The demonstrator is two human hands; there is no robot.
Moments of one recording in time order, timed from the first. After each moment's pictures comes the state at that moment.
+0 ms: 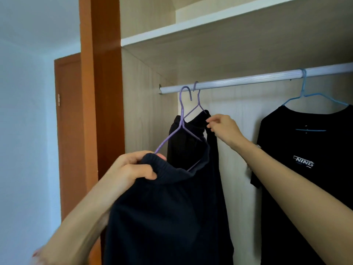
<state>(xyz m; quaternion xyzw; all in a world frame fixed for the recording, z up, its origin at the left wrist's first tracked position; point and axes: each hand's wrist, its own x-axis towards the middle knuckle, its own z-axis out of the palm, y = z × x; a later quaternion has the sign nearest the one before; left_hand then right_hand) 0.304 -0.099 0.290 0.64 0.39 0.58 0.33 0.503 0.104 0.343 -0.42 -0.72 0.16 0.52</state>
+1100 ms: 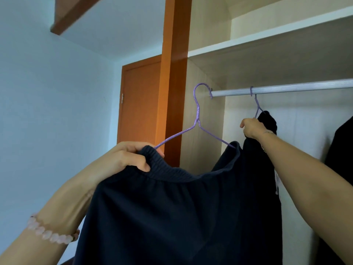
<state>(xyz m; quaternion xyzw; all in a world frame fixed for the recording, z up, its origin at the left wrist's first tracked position) 0.225 -0.226 0.281 0.66 0.44 0.53 0.29 0.444 0.127 0.362 -0.55 -0.78 -0.06 0.31</state>
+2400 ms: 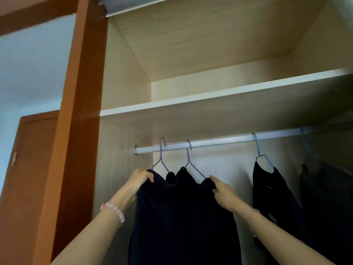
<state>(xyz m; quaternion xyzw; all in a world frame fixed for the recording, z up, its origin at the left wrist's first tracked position) 0.311 0.069 0.400 0.59 0.49 0.60 0.25 0.559 0.104 0.346 -0.54 -0.72 0.03 0.43</state>
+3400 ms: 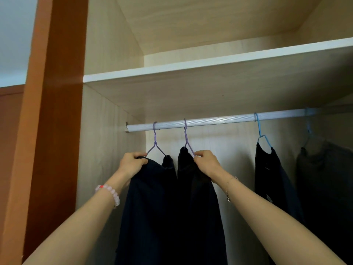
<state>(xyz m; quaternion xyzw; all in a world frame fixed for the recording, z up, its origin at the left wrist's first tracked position) 0.294 0.147 0.378 0.61 0.49 0.60 0.16 0.517 0.121 0.373 -0.53 -0.65 0.14 0.52</state>
